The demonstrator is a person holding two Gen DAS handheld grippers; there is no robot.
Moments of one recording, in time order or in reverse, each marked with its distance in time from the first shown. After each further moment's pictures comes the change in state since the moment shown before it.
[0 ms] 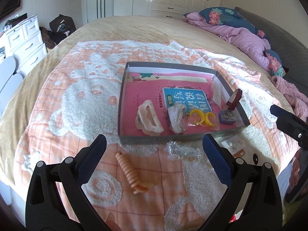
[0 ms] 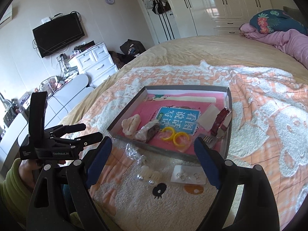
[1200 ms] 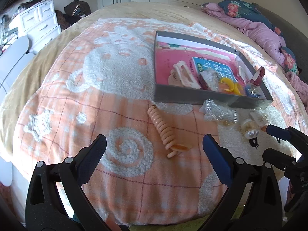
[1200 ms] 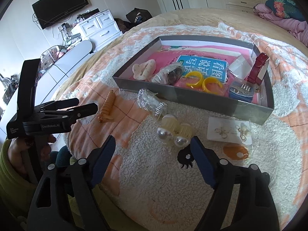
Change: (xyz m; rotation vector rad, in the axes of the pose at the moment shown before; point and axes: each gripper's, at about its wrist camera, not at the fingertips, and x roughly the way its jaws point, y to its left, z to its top) left arm 0.010 0.041 -0.061 -0.075 0.083 0.089; right arm 0.063 0.033 -0.067 -0.037 0.230 0.029
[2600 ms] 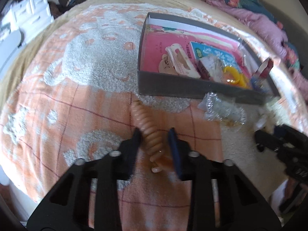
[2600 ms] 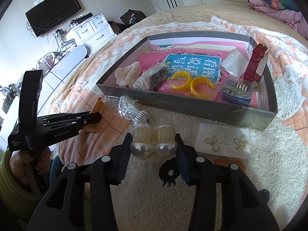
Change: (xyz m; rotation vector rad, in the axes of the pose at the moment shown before) left arm 0.044 -0.020 0.005 0.008 0.089 -0.013; right arm 0.015 -0.027 0.011 0.048 -0.011 0.008
